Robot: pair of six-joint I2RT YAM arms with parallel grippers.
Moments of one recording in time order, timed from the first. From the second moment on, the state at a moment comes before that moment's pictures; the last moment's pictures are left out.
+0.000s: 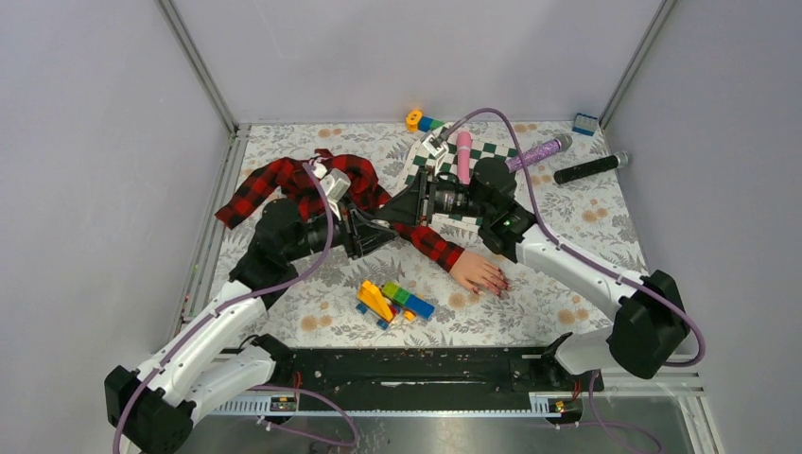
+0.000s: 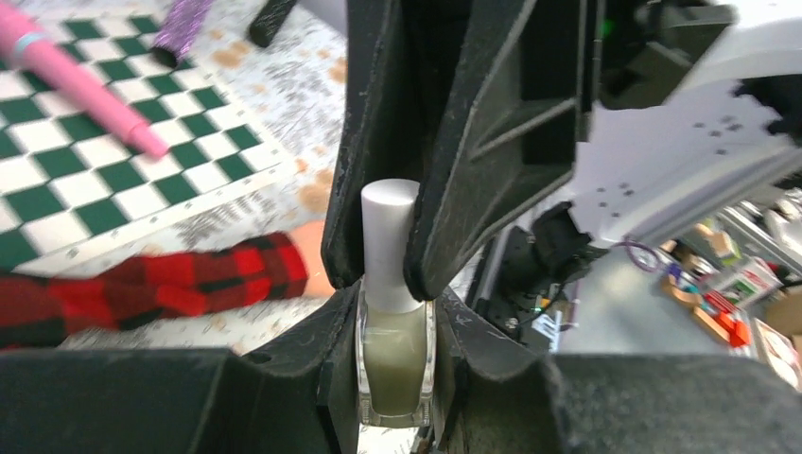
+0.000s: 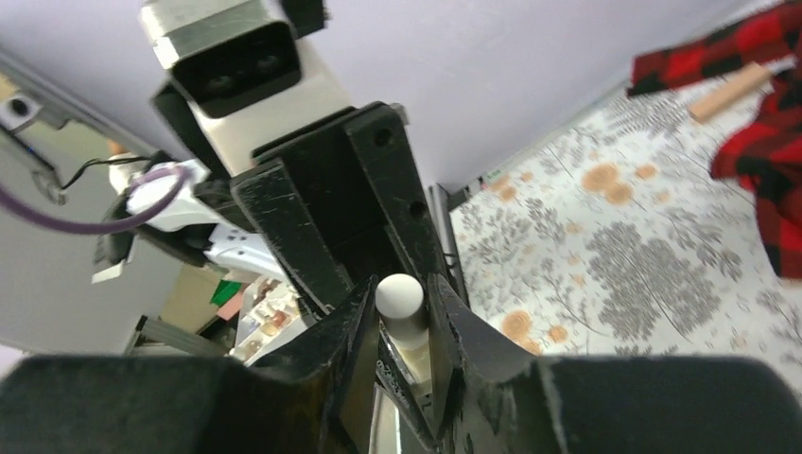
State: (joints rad) left arm -0.54 0.88 0.75 0.13 0.67 -0.44; right arm 0.71 1.38 1.05 0.45 -0.77 0.79
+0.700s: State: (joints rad) left arm -0.63 0.89 0.75 -0.23 0.04 -0.32; right arm 0.87 1.59 1.23 0.05 -0.22 0.88
